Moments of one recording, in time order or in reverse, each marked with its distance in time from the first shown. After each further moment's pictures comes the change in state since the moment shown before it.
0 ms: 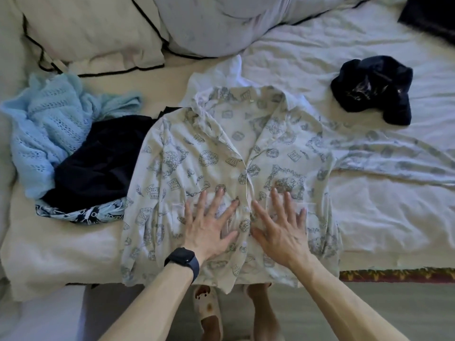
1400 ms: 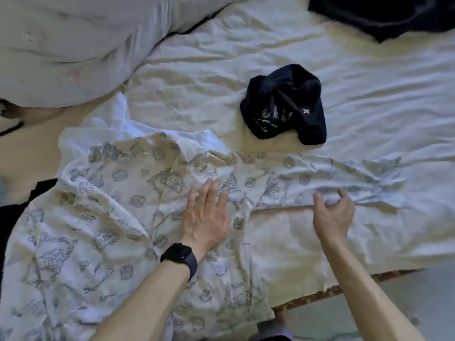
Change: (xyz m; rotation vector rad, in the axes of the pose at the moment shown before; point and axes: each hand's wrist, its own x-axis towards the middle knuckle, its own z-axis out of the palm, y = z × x) left_hand 0.214 0.174 -0.117 -0.026 0.033 0.219; right_hand 0.071 0.274 -0.119 0.798 0.475 1.075
